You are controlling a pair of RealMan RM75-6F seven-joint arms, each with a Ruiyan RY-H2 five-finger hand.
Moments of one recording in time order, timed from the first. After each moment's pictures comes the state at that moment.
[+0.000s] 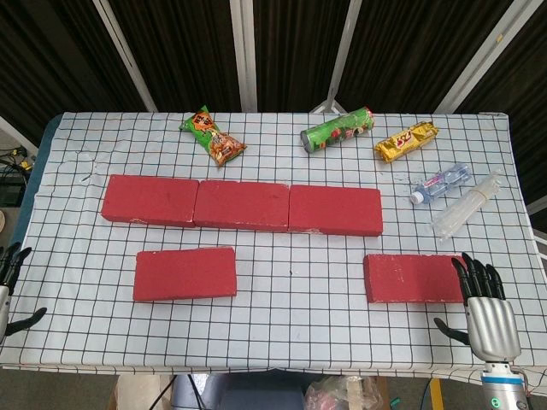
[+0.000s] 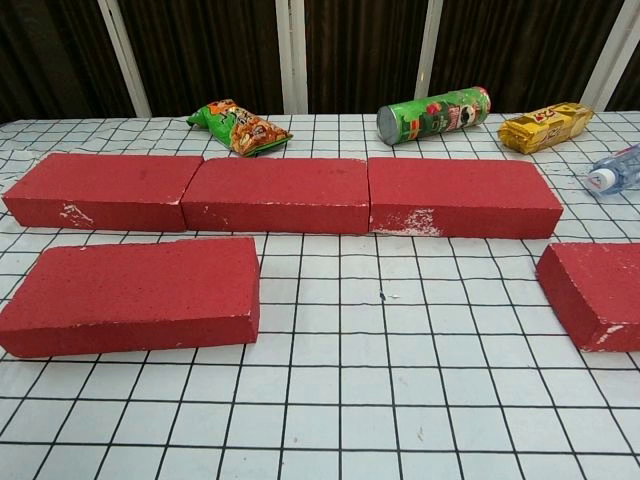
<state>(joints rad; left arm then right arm) -0.01 -1.10 -0.03 -1.68 1.50 1.55 0.14 0.01 -1.20 0.04 -1.76 -1.51 1.54 -0.23</state>
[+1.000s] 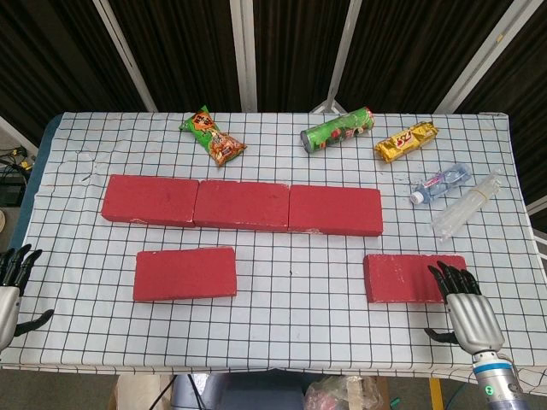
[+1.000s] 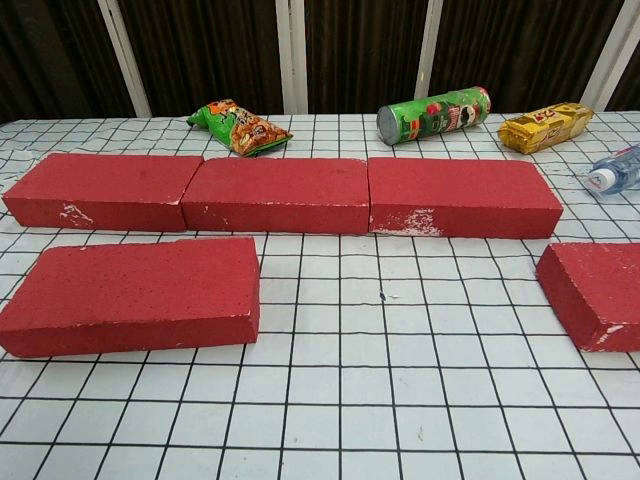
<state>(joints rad) -0.02 -1.11 -0.02 -1.69 1.51 1.53 0.17 0.13 -1.06 0.03 -1.89 -1.36 1.24 -0.28</state>
